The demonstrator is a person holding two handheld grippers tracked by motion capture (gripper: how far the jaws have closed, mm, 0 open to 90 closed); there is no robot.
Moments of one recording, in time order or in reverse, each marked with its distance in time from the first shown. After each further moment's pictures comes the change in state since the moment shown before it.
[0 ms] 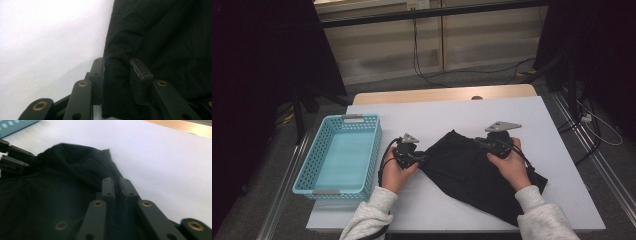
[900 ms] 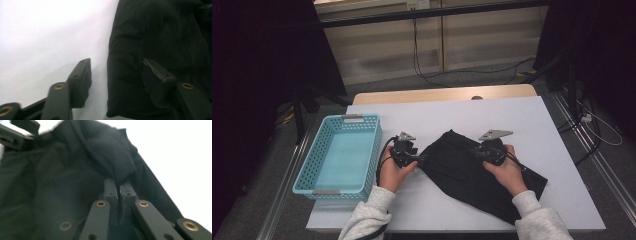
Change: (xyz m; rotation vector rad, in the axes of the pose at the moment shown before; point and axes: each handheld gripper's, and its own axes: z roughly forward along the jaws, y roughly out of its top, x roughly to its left) left arm 0.005 0.005 -0.010 -0.031 0.017 -0.039; right arm 0.012 -0.014 0.012 0.061 0.078 -0.012
